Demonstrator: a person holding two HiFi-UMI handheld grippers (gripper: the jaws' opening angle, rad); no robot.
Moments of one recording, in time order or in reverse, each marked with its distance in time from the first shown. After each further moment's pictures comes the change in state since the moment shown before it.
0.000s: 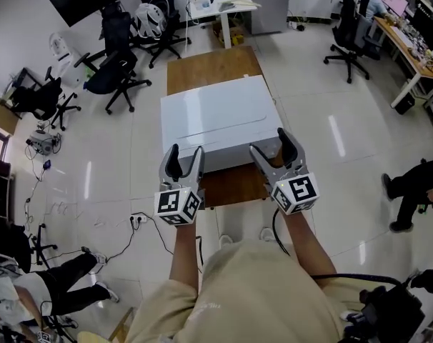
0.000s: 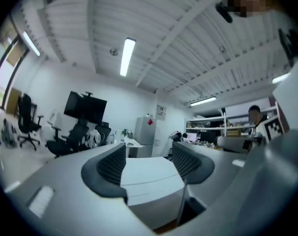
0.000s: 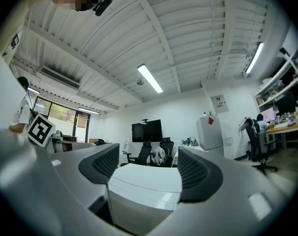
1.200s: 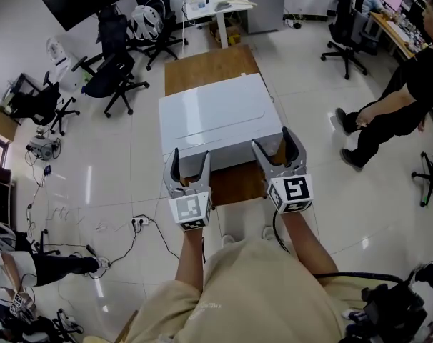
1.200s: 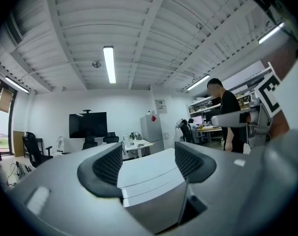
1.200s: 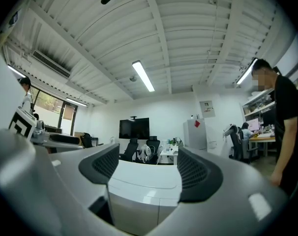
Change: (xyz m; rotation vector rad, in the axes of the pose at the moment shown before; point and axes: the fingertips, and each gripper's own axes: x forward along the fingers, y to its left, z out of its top) left arm -0.003 -0.008 0.006 0.309 0.064 0.109; right arm 0.007 -0.007 0.006 -0.065 0.039 -0.160
